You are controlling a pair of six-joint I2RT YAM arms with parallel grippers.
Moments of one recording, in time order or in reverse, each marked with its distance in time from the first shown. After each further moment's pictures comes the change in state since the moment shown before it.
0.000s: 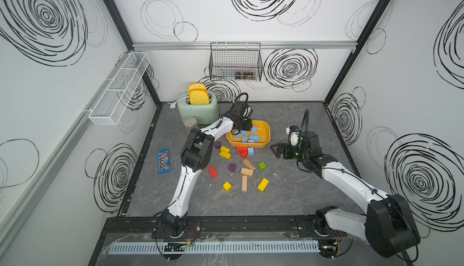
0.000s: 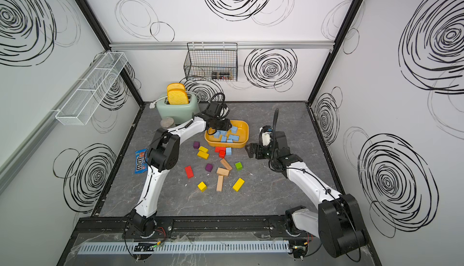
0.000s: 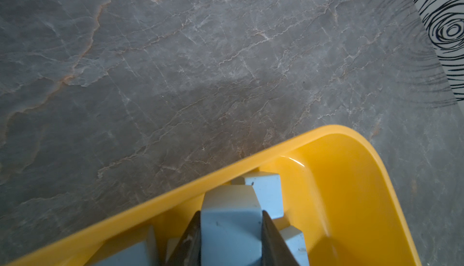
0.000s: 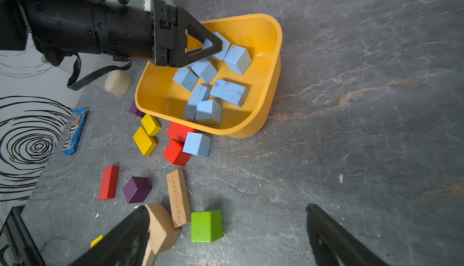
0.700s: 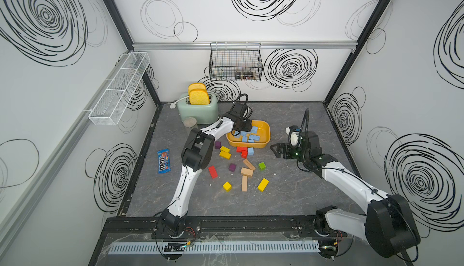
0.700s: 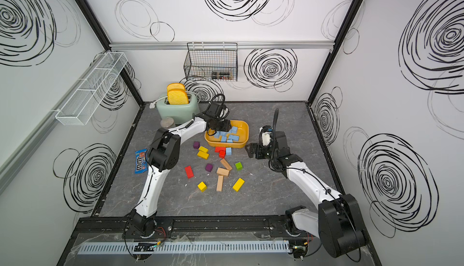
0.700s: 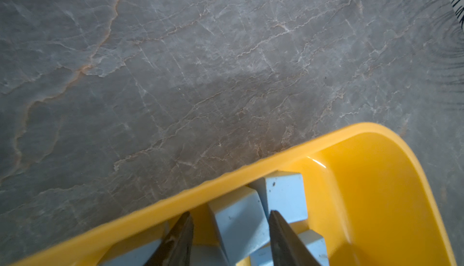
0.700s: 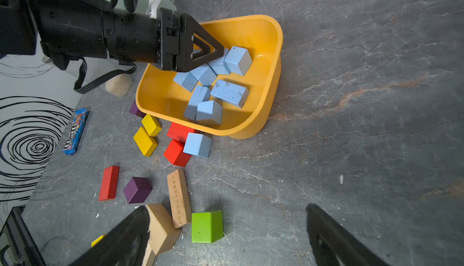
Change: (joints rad) left arm -0.005 0.011 0.000 -0.017 -0.049 0.008; right arm 0.000 -0.001 0.002 0.000 -0.002 0.000
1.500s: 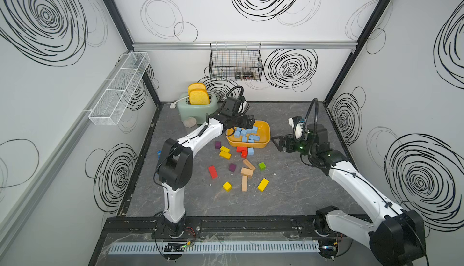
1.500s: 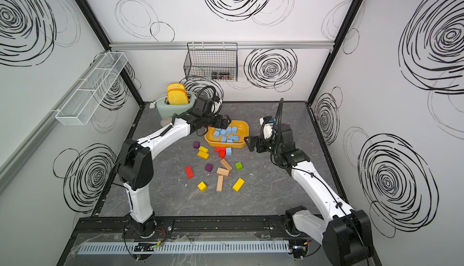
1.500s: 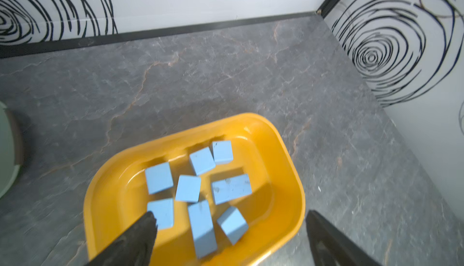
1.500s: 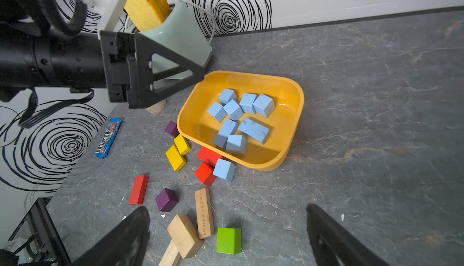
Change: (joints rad) left arm -0.024 -0.498 -0.362 0.062 -0.026 0.021; right arm 0.000 -0.094 0.161 -0.124 -0.045 -0.069
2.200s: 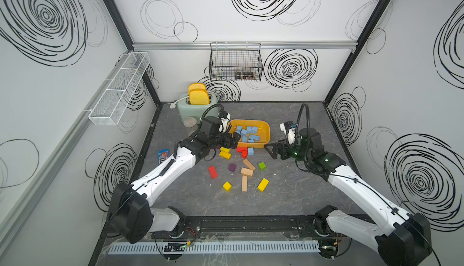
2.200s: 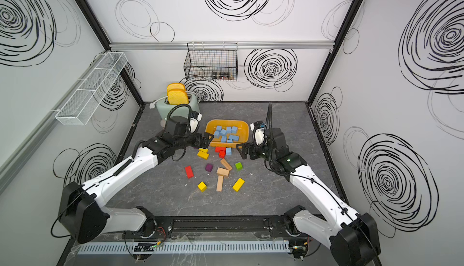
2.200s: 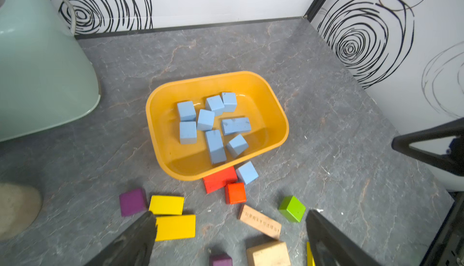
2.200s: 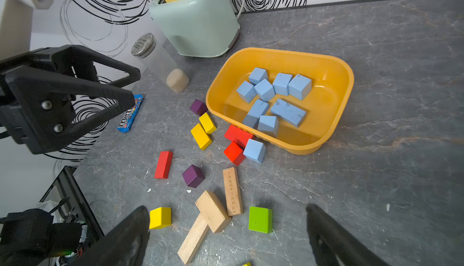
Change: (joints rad) left arm -0.005 -0.575 -0.533 0.033 -0.059 0.011; right arm 0.180 -0.049 -0.011 -0.069 0.061 0.053
